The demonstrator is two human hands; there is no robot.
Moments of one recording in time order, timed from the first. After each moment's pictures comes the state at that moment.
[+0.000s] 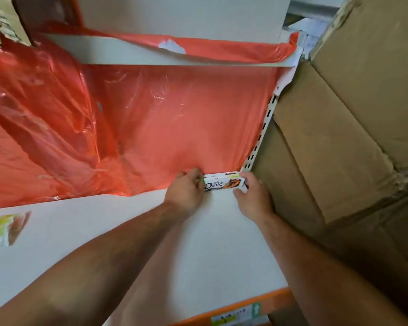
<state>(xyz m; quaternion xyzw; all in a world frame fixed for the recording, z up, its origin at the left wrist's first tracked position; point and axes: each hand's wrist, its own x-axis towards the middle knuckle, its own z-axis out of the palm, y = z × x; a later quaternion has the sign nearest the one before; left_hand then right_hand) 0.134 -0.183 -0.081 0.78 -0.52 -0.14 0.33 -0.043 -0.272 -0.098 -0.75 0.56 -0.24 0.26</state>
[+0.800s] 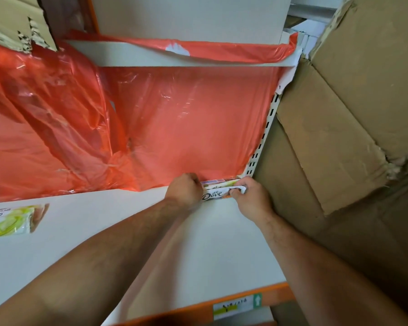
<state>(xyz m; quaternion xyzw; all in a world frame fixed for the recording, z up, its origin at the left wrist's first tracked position) 0.133 -0.164 -0.053 0.82 -0.47 -0.18 0.26 -0.036 -0.249 -0.090 -0.72 0.53 -0.27 0.36</state>
